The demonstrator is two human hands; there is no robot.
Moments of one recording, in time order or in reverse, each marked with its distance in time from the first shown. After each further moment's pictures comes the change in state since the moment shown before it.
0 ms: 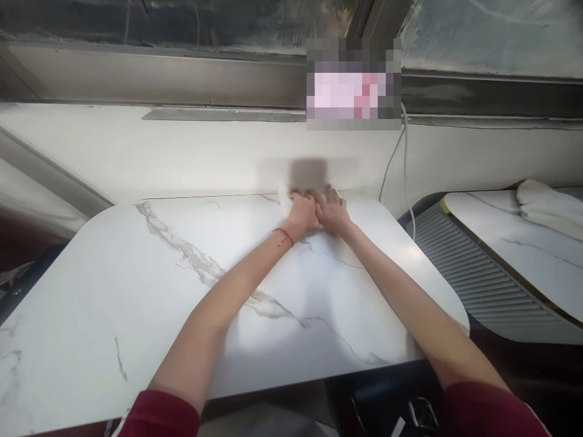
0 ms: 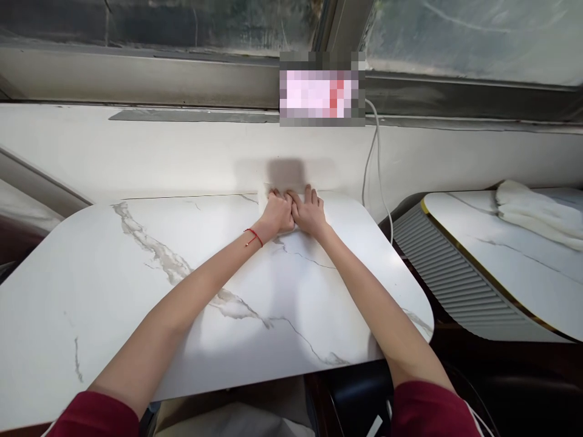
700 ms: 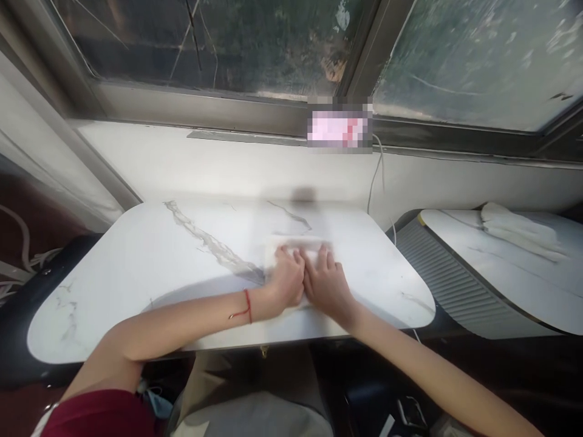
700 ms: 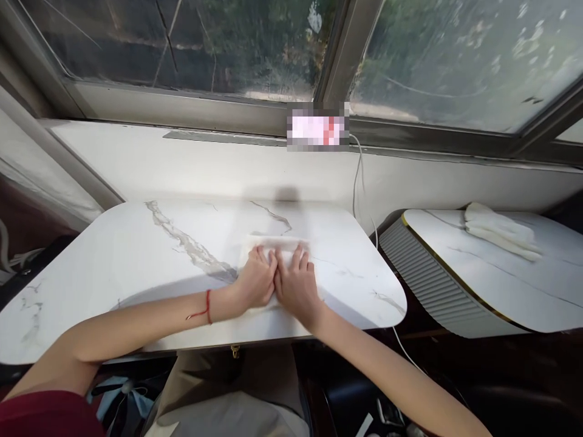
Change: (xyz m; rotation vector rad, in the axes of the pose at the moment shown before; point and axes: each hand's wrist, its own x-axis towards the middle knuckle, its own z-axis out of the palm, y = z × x) left_hand -0.202 0.033 -0.014 0.174 -0.057 0.114; right_hand -0.196 -0.099 -0.088 -0.313 0.008 -0.209
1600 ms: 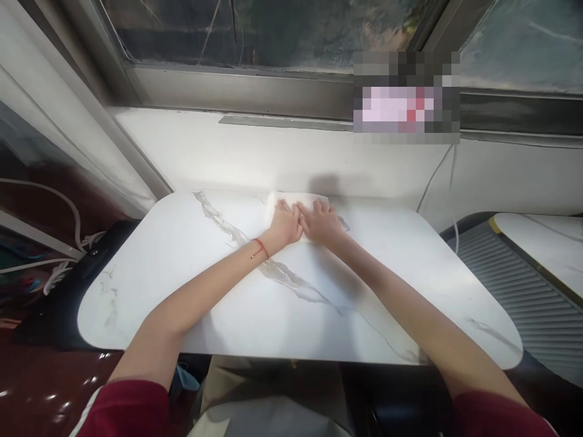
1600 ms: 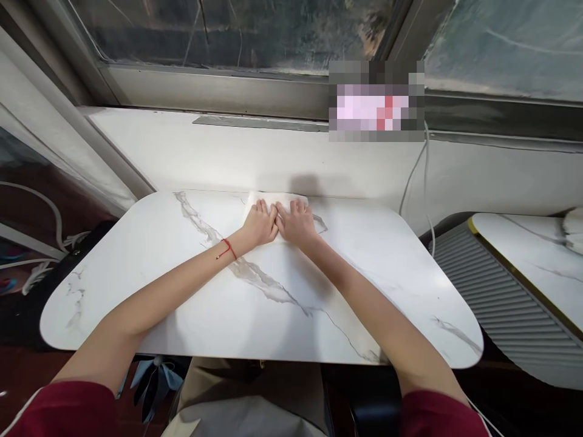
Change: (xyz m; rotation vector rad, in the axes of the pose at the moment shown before) left_hand 0.063 -0.123 0.028 -0.036 -0.012 -0.303; right_hand 0.171 -0.020 0.029 0.183 -0.050 -0.085
